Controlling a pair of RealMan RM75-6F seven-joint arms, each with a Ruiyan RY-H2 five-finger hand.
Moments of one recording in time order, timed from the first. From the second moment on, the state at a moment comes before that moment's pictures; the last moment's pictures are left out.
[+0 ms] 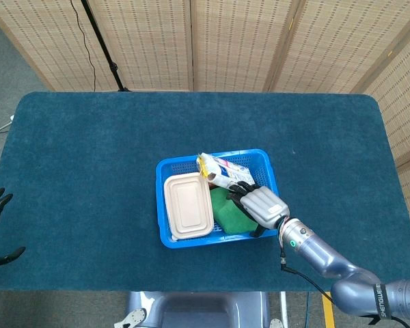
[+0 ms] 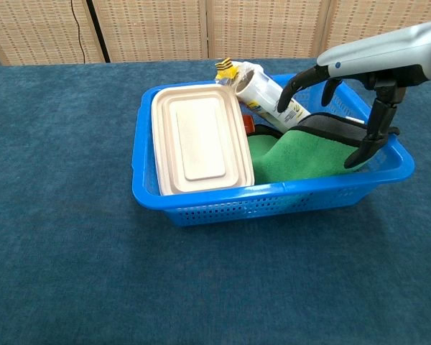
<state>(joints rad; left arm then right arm) -0.04 -0.96 0.02 -1.69 1.63 1.58 -0.15 0.90 -1.07 0.14 -1.98 -0.89 0.71 -0.42</state>
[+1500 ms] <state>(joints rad) -0.03 -0.96 0.02 -1.69 1.64 1.58 -0.18 0.85 -0.90 0.25 -2.03 -1.16 1.11 -0.23</state>
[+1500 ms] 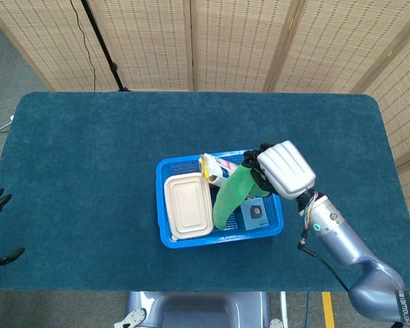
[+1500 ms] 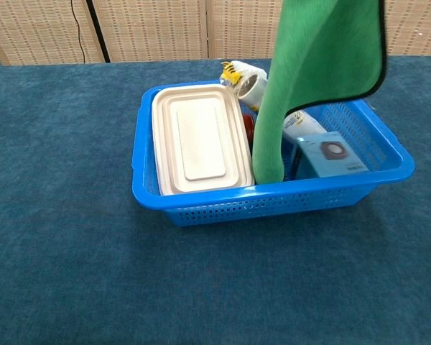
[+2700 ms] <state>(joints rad) -0.04 -0.96 0.02 -1.70 1.63 1.57 -0.15 0.85 -1.12 0.33 -1.54 -0.92 1.01 -0.37</state>
